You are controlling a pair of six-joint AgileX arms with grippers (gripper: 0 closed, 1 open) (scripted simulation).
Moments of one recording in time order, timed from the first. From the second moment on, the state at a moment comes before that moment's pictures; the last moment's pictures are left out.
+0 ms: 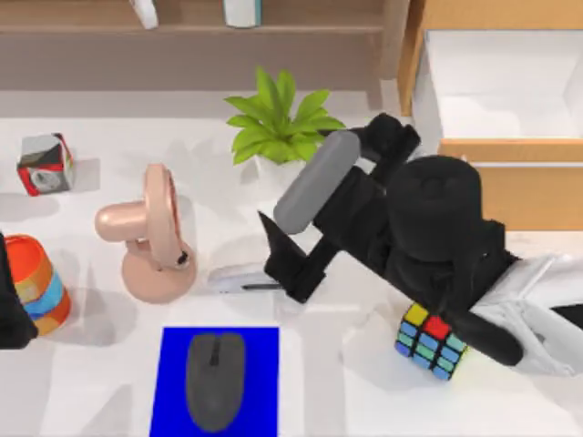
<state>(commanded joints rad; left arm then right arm) 0.00 0.00 0.00 0.00 0.00 0.00 0.78 1.76 0.74 0.74 0.14 -0.47</state>
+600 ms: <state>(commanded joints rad) 0.00 0.00 0.00 0.00 0.00 0.00 0.44 1.84 0.27 1.62 0.32 -1.36</state>
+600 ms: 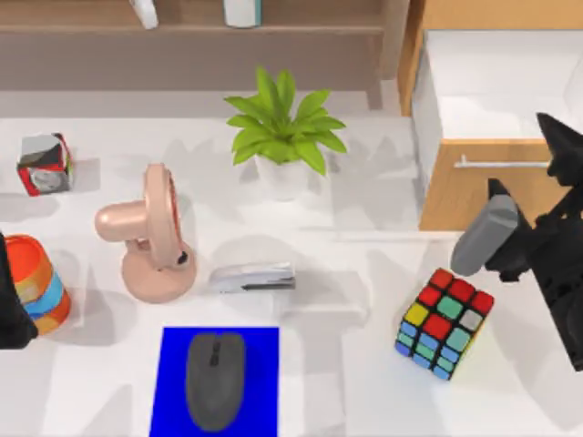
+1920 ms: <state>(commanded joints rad) 0.00 0.00 0.00 0.00 0.00 0.00 0.31 1.96 0.29 1.66 0.34 -1.56</state>
